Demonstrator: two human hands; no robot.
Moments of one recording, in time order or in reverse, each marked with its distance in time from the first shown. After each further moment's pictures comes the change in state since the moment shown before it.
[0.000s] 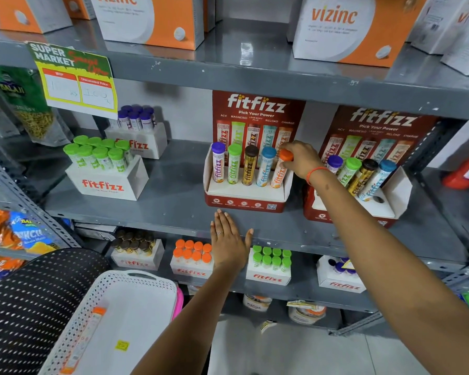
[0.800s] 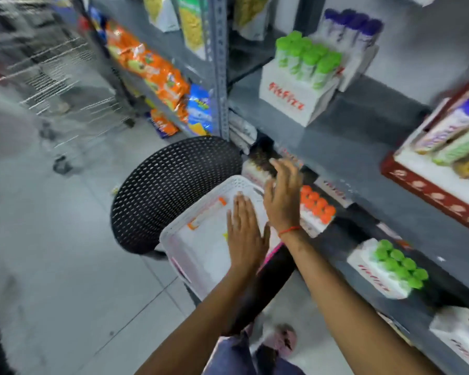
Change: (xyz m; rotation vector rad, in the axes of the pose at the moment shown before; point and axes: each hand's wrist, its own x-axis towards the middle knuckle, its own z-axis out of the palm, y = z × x) left_hand -0.160 -0.193 -0.015 -0.069 0.288 -0.505; right_hand -0.154 -0.269 0.273 0.541 0.148 -0.542
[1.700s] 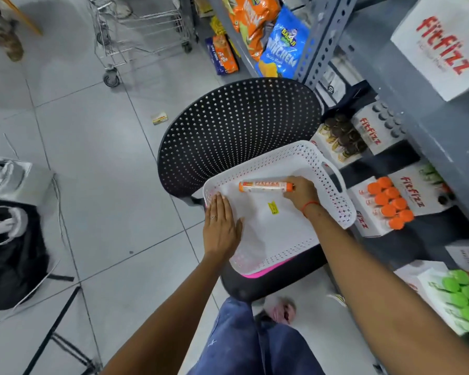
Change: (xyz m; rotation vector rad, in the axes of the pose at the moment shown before) left_hand -0.070 -0.178 0.052 0.126 -0.263 -0.391; right_hand -0.048 0.062 0.155 -0.120 -0.932 0.245
